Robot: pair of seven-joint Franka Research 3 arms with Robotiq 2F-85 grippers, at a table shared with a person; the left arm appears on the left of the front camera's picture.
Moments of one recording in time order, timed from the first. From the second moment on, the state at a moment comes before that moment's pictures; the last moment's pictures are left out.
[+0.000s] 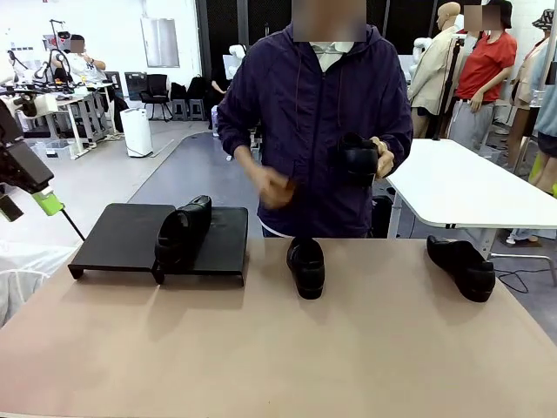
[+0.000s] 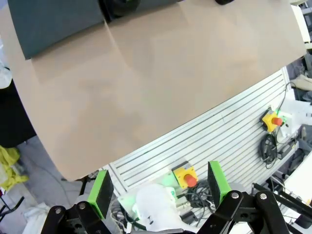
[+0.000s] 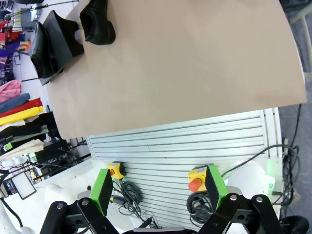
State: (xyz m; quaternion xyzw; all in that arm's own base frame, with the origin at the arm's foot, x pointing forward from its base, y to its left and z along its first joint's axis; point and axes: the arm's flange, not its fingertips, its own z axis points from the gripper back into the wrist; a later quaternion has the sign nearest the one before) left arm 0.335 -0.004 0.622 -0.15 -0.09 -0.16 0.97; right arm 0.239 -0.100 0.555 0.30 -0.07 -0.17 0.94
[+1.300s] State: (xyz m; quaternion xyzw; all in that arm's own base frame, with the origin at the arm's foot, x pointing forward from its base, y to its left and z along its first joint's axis) left arm 0.335 -0.004 0.621 -0.15 -0.09 -0.16 0.97; right arm 0.438 -0.075 0.474 0.06 0.03 -0.13 0.99
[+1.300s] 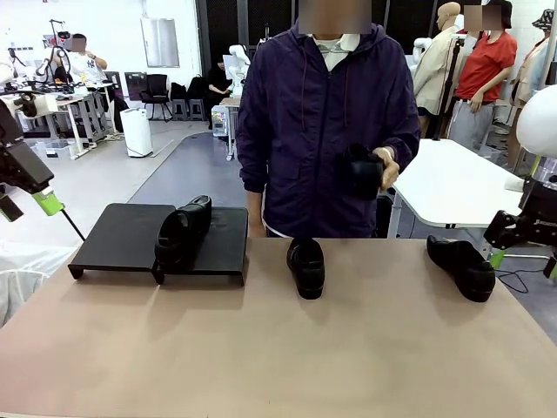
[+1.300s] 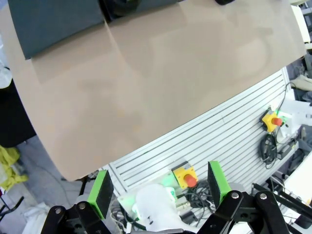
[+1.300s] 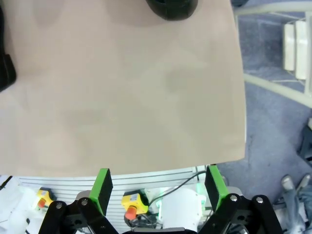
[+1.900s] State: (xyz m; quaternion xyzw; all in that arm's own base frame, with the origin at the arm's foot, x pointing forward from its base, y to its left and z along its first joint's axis) left arm 0.336 -0.004 0.621 -0.15 -0.09 -0.16 0.97; right arm 0.464 -0.100 0.470 0.08 0.06 -0.11 0.99
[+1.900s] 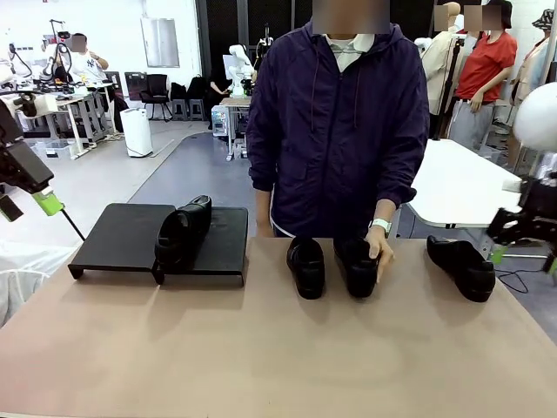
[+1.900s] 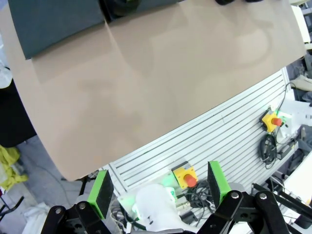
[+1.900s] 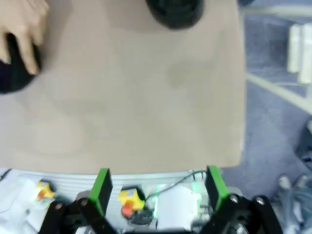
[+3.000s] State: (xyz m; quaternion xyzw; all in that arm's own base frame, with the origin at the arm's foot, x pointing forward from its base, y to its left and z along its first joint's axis) left arm 0.335 -0.004 0.621 -0.15 -0.09 -0.16 0.97; right arm 0.375 -0.217 0.517 0.19 0.08 -0.19 0.96
